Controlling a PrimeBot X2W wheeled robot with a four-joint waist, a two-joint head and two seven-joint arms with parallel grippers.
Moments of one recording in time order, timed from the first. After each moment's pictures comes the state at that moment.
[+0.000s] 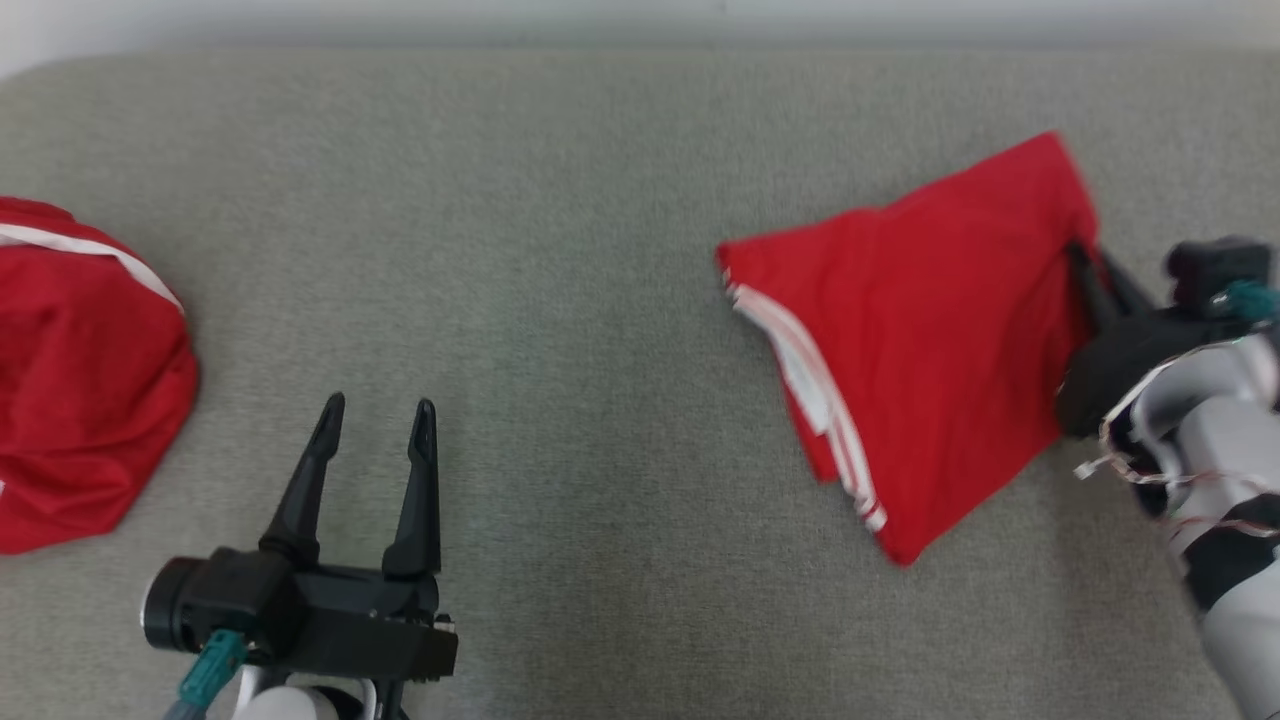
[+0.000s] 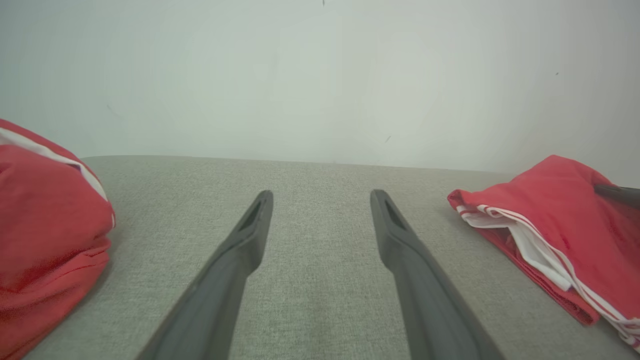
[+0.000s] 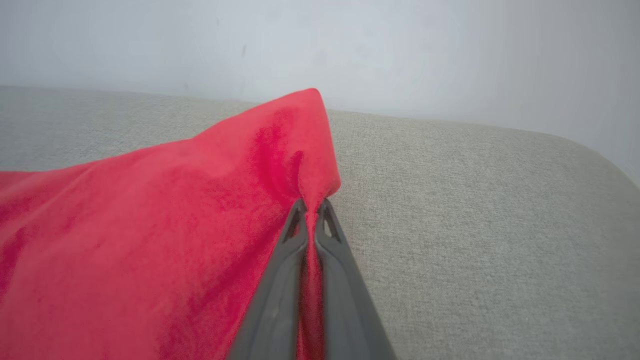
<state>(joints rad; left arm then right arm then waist) -0.20 0.06 -0.09 0.08 -0.20 -0.13 -0.26 -0.77 -0.35 0.22 0.84 0.33 0.13 -0.09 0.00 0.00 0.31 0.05</state>
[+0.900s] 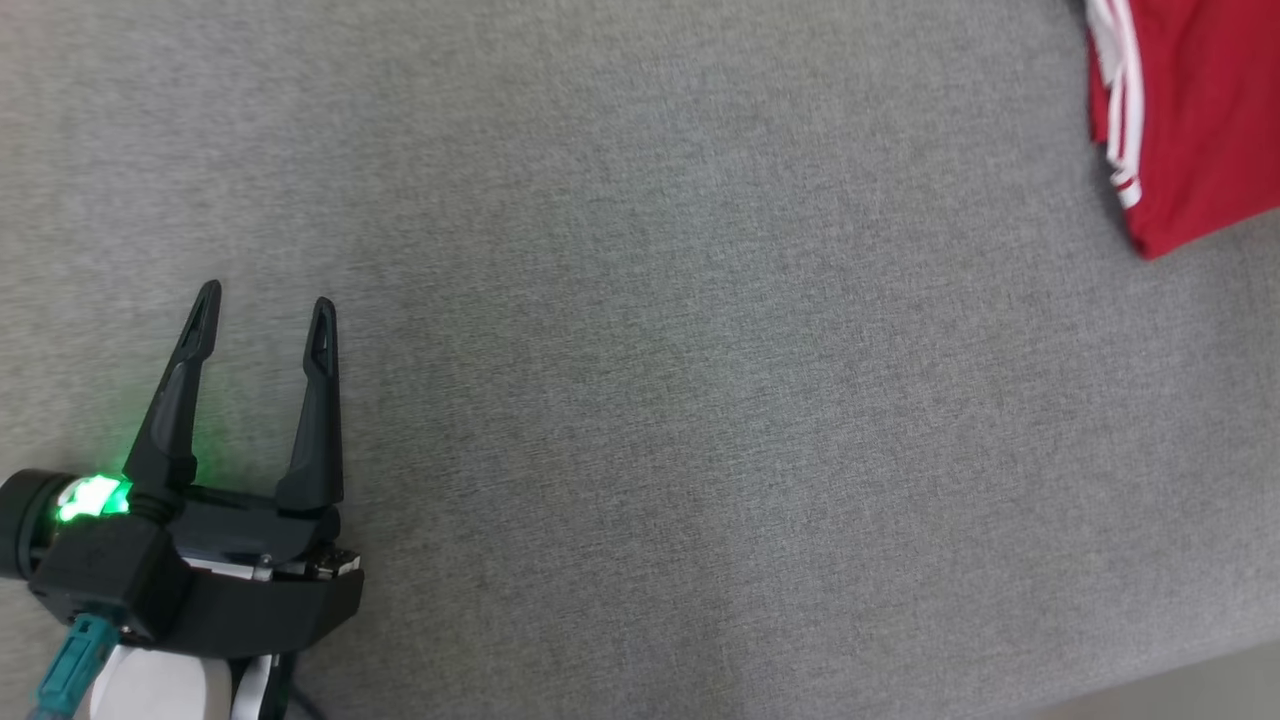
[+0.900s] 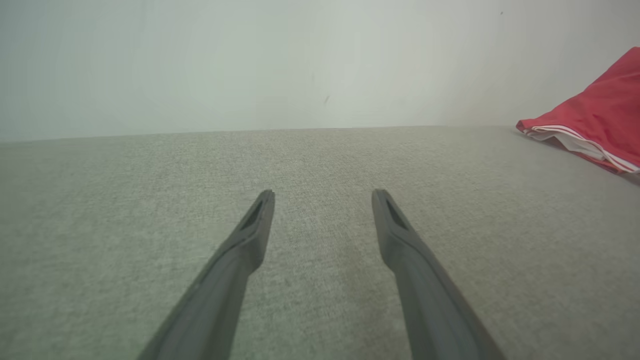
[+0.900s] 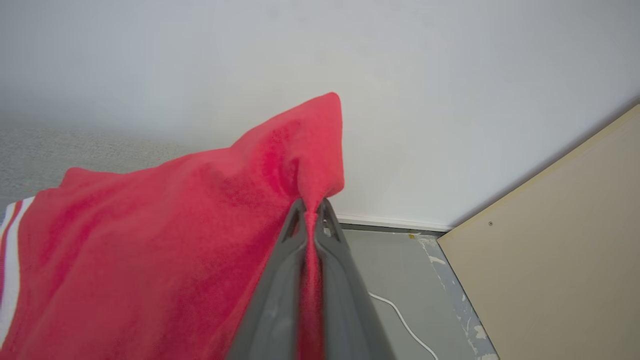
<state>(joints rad) -0.26 0.20 -0.06 -0.10 -0.18 -0.13 -0.26 -1.06 -0.69 0.17 0.74 0.31 0.13 -0.03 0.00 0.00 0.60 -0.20</state>
